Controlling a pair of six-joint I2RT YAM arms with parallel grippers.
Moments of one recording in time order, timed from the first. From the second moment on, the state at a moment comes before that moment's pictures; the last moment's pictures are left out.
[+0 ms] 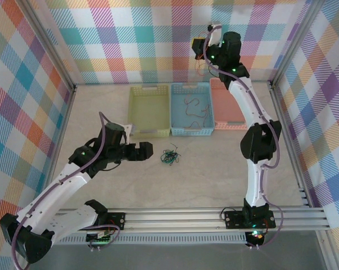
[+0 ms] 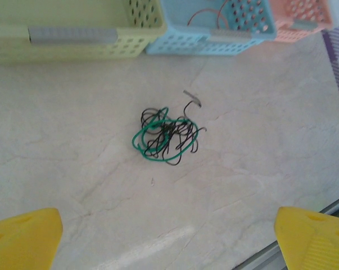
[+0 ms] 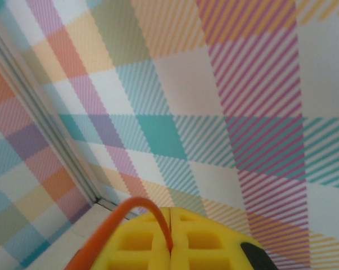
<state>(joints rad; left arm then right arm) -0.56 0.96 0.93 -0.76 0.16 -0.54 0.26 2.11 2.22 -0.09 -0.46 0.30</state>
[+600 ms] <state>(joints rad) -0.56 0.94 0.87 -0.71 0.18 -0.56 0.26 2.13 2.19 -0.07 -0.44 0.27</state>
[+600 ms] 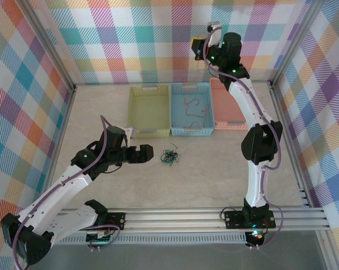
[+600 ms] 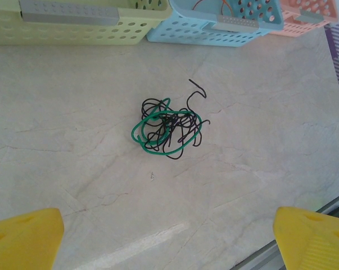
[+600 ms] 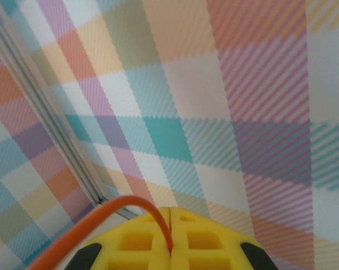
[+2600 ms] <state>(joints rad) -0.56 0.99 0.80 -0.61 0.25 -0.61 0.44 2.29 2.00 -0.56 0.47 -0.69</state>
